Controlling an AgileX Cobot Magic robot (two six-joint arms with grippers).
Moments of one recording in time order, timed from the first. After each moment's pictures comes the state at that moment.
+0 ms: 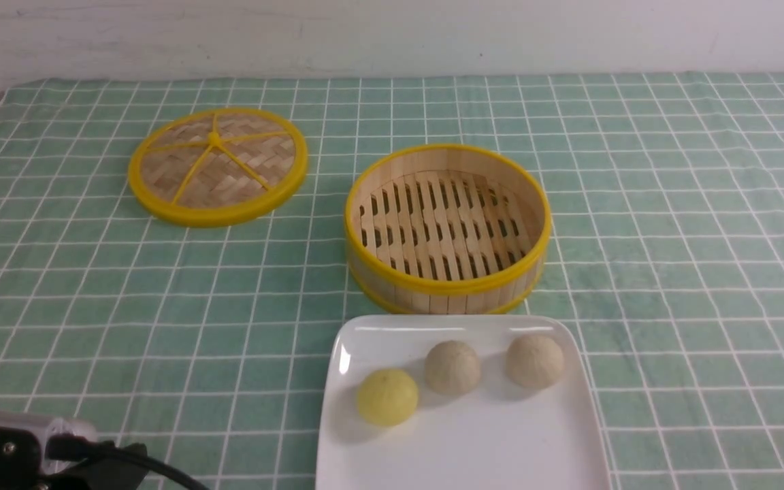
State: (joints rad) right arm -0.12 0.17 -0.02 0.25 0.14 -0.29; left arm -0.48 0.49 -0.13 0.35 0.22 -0.62
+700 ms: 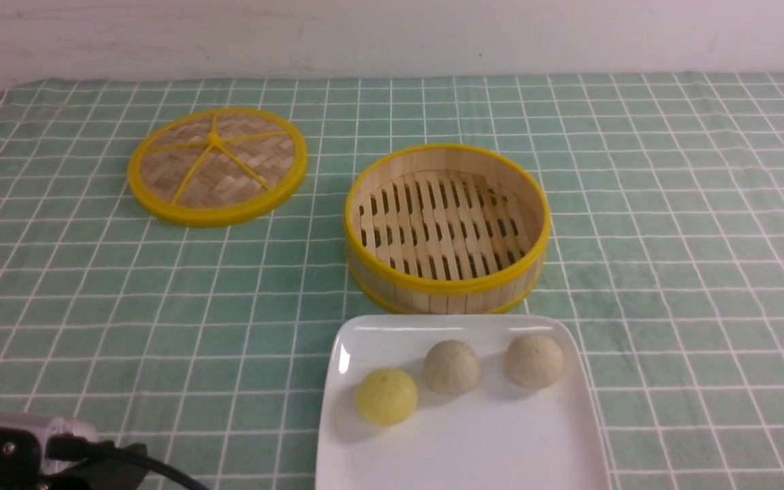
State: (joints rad) right arm 0.10 0.07 0.02 0.22 0.36 -0.28; left arm -0.48 0.49 -0.13 0.35 0.23 -0.62
